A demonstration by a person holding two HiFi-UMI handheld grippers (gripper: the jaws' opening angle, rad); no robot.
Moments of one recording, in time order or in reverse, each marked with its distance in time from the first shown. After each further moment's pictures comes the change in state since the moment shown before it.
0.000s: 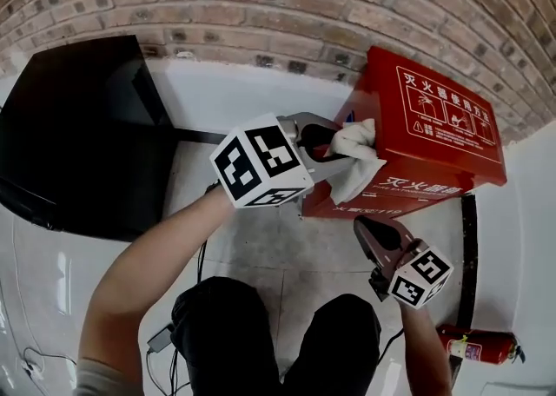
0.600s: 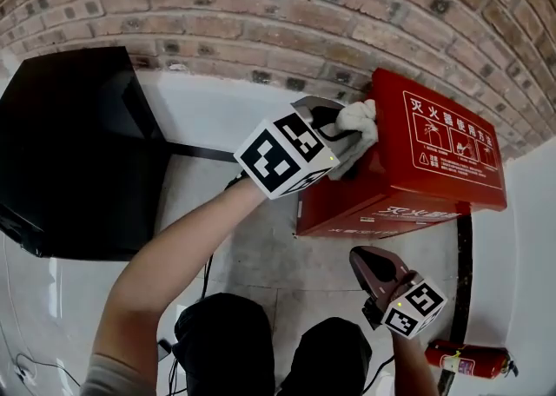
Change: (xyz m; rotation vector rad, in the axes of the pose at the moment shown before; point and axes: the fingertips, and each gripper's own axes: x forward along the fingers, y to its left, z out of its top) left arm 0.025 0.091 0.006 -0.009 -0.007 0.230; right arm -0.002 -0.003 -0.015 0.049 0.026 -0.035
